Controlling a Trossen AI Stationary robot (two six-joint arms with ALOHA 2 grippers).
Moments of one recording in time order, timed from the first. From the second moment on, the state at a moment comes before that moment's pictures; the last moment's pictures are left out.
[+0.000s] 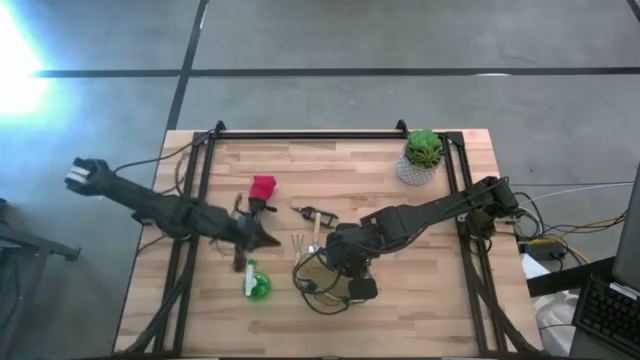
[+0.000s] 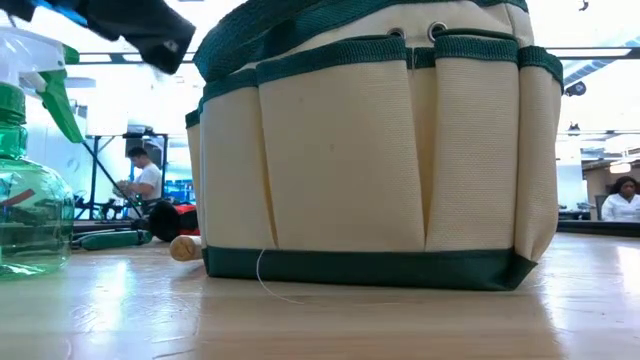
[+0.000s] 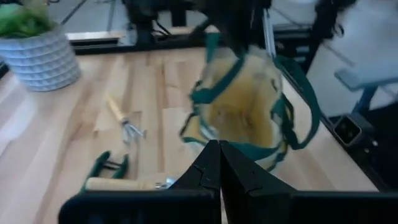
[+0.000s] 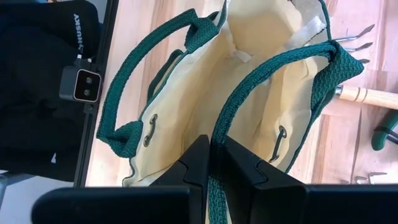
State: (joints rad) left arm -0.35 0.92 0.58 0.00 -0.16 -0.08; right arm 0.30 1.85 1.73 -0.97 -0.16 0.23
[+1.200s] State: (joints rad) left arm -0.39 1.62 1.09 0.03 -0.26 0.13; right arm 0.30 1.85 1.73 -0.97 -0.16 0.26
